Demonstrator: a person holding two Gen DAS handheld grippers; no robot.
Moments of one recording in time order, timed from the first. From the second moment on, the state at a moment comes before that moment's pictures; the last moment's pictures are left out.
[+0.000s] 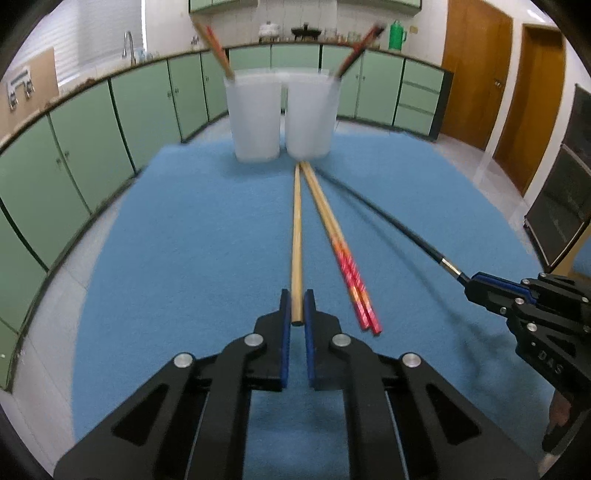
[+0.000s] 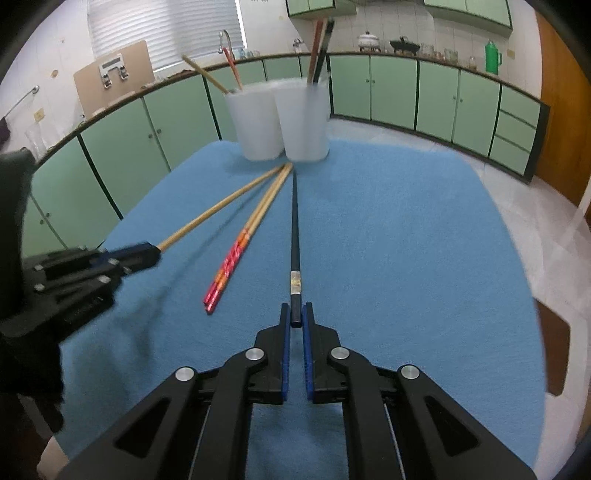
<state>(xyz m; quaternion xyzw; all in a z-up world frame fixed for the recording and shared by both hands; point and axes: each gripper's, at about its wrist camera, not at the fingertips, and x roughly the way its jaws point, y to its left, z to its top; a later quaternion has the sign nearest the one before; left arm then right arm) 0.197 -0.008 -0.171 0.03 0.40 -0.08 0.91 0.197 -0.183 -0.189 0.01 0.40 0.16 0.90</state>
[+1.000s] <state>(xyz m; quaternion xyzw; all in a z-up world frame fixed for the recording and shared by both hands) 0.218 0.006 0.004 0.01 0.25 -0.14 0.96 0.259 -0.177 0.011 -0.04 0.30 0.24 0.92</state>
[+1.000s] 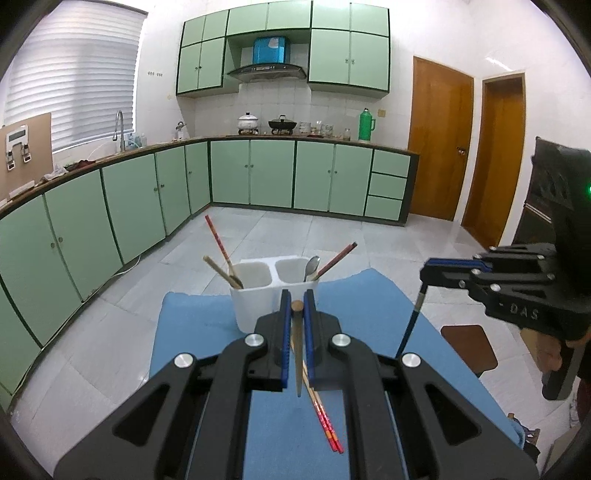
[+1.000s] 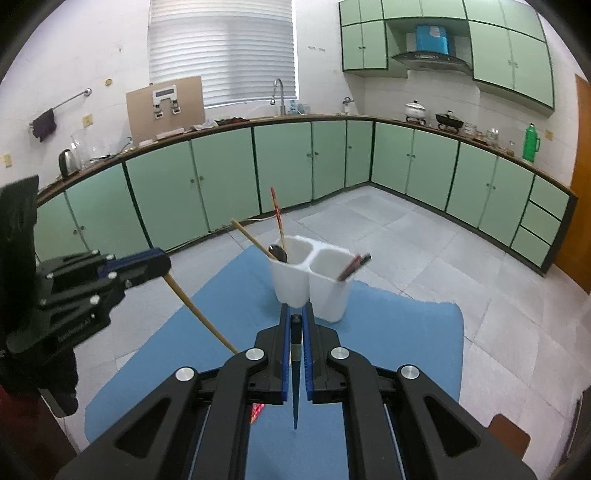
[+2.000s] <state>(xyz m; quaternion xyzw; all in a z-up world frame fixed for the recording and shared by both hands) 0.367 -0.003 0.057 0.02 0.18 -0.11 0.98 0.419 -0.155 0.082 0.01 0.21 0.20 0.96</state>
